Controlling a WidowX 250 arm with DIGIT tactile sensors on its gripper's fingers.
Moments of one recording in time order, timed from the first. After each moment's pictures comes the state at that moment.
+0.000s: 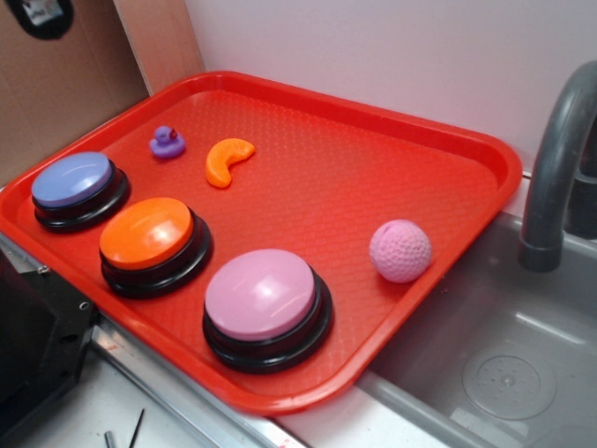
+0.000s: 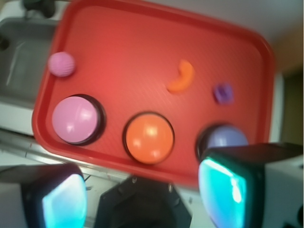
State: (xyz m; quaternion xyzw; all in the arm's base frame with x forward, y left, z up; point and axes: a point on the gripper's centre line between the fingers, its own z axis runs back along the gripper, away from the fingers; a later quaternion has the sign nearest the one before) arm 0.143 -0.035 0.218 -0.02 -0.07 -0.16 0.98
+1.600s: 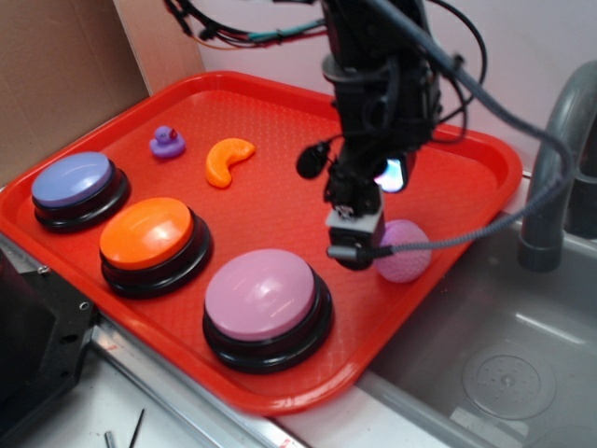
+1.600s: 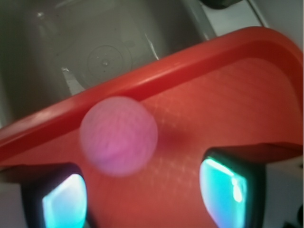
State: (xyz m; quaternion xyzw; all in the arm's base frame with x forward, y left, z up) arm 0.248 -0.165 0.051 -0.01 -0.03 -0.55 0.83
